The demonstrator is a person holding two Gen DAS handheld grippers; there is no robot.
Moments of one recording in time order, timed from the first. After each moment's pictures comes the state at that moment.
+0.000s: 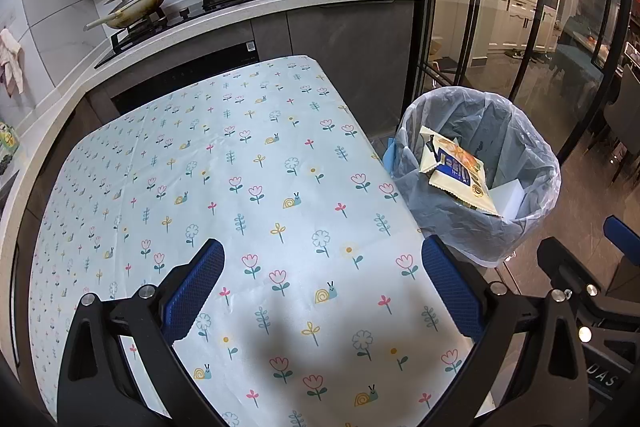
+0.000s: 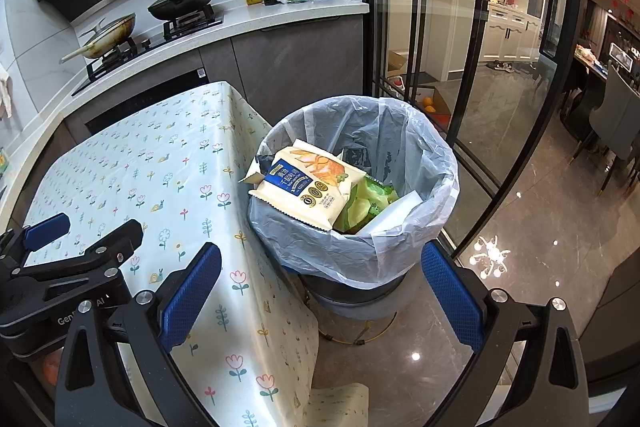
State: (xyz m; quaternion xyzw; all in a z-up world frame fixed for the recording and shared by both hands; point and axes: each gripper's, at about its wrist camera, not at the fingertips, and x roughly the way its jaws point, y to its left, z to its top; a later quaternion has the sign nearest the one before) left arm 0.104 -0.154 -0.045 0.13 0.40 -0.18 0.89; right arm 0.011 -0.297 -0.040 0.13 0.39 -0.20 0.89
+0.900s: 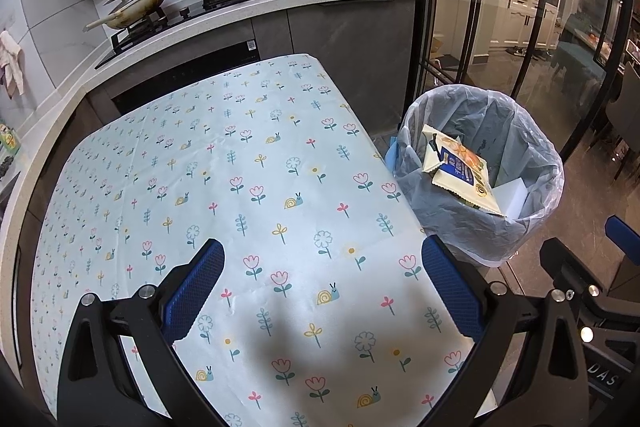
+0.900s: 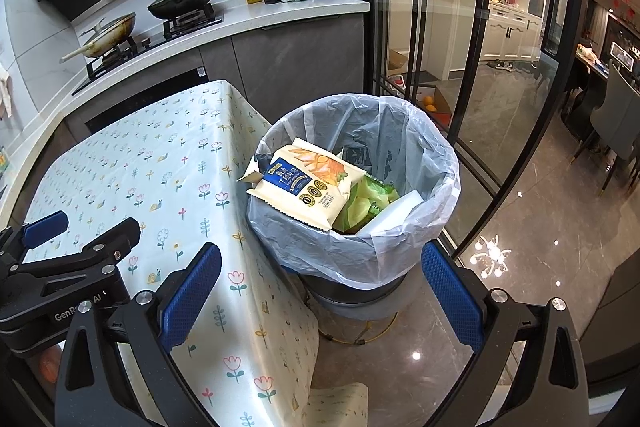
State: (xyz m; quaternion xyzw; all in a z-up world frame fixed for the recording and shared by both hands) left arm 0.107 -0.153 -0.046 0.14 0.41 -0.18 0.89; right arm 0.013 -0.298 -0.043 0.13 0.39 -0.20 0.89
